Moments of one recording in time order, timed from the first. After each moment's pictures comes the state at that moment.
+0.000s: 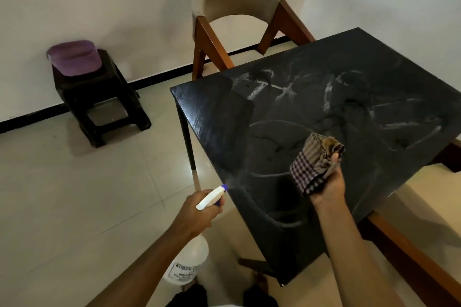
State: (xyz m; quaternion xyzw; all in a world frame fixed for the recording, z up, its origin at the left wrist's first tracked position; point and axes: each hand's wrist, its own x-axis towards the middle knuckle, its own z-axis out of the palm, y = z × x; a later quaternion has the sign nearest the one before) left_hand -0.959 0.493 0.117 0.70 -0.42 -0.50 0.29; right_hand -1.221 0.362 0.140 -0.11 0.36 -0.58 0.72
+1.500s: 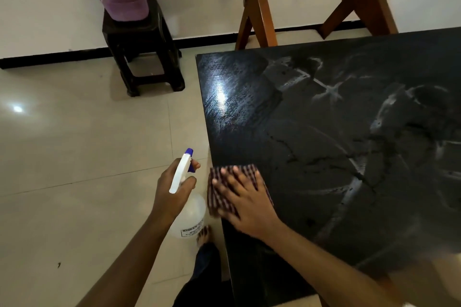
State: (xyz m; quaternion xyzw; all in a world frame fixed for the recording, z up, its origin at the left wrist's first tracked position) left_hand -0.982 0.466 0.106 0.77 -0.27 -0.32 0.48; right_hand -1.162 0.363 0.040 -0.97 0.20 -0.01 0.12
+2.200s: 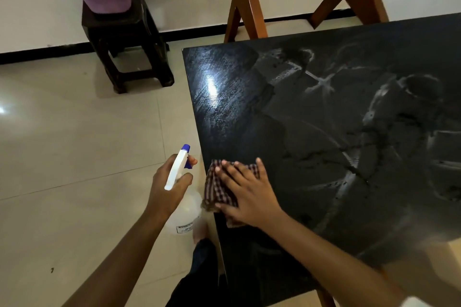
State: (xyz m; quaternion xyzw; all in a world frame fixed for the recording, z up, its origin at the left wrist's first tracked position) left_hand -0.977 0.450 0.100 0.77 -0.29 -0.34 0.46; right_hand -1.160 0.345 0.051 -0.97 0.24 0.01 0.06
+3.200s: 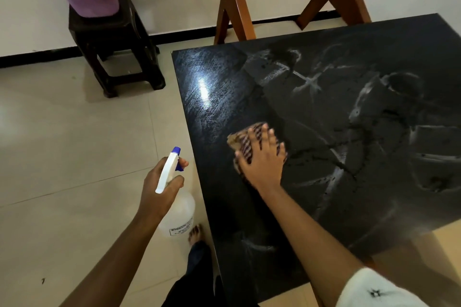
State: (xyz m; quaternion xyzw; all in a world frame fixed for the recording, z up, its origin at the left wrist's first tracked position) left_hand -0.980 0.455 0.101 0.76 -0.29 -0.34 0.47; right_hand -1.151 0.283 0.045 -0.85 0.52 -0.05 0.08
